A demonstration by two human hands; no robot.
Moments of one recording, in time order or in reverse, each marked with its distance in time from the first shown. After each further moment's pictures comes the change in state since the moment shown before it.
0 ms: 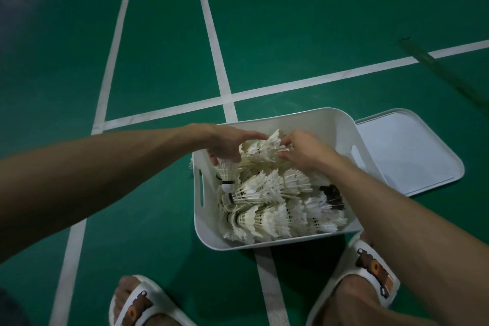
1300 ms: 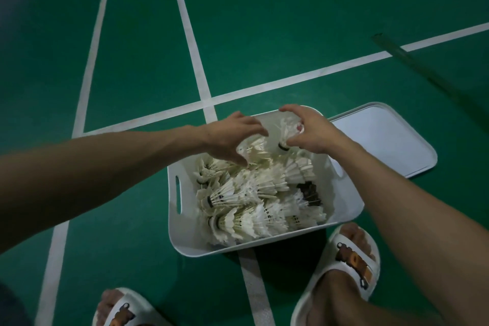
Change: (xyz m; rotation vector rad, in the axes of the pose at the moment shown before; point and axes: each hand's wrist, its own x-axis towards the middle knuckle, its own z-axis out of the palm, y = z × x) left_hand 0.023 0.039 -0.001 0.438 0.316 0.348; right_hand -0.005 0.048 -0.048 0.221 0.144 -0.035
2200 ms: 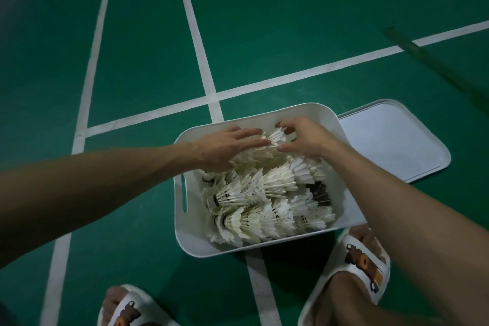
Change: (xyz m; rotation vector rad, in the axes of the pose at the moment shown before) left_hand -0.014 -0.028 0.047 0.141 0.083 0.073; right_hand 0.004 -0.013 0.029 -0.002 -0.131 0.088
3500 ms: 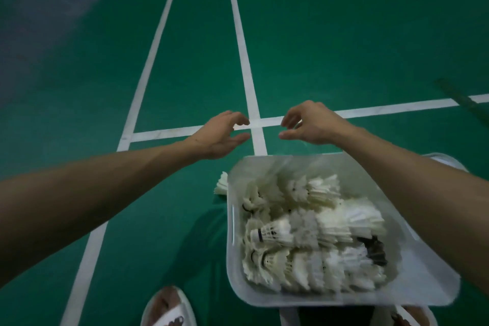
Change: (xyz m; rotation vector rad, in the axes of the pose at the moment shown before) left_hand -0.067 -0.089 -0.040 -0.515 0.384 -0.535; right_hand 0.075 -0.124 -0.016 -0.299 -0.026 -0.257
